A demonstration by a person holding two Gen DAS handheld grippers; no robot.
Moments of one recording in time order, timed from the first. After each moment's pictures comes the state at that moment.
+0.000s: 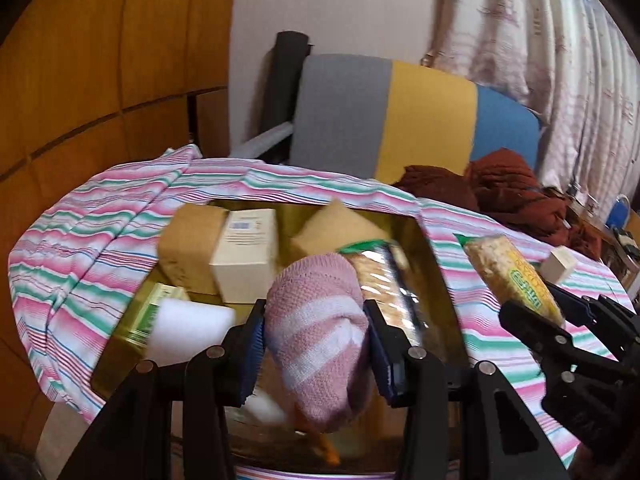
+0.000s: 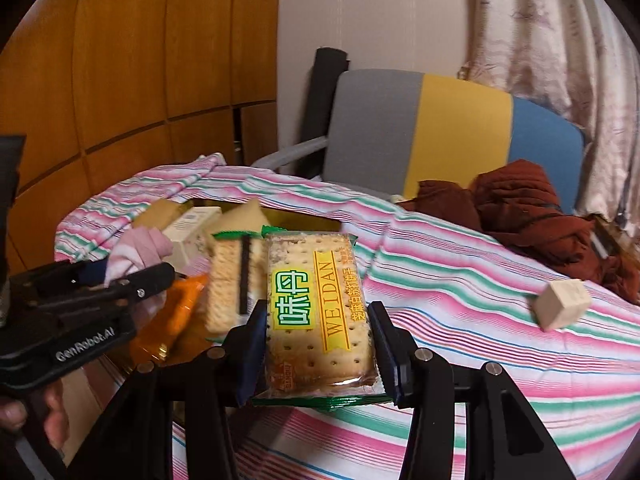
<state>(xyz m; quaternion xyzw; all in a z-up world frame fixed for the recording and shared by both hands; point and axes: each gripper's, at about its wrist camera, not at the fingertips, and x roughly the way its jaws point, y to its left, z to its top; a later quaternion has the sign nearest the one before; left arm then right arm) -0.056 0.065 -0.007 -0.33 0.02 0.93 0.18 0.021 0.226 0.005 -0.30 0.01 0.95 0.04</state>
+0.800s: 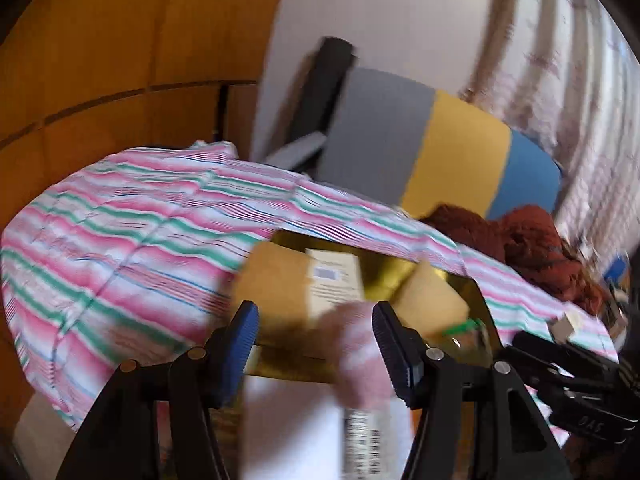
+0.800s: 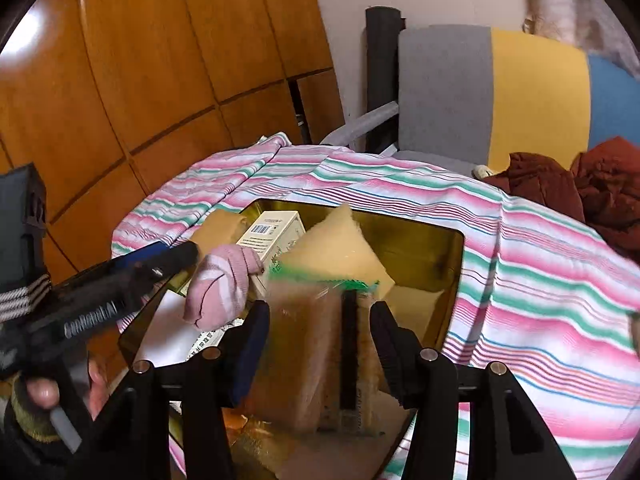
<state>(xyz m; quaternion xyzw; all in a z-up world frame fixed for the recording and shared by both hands) -0.127 -0.015 0.004 -0.33 -0.07 0.93 0.16 -0.070 0.208 -0.004 -0.36 0.08 0.93 -0.07</state>
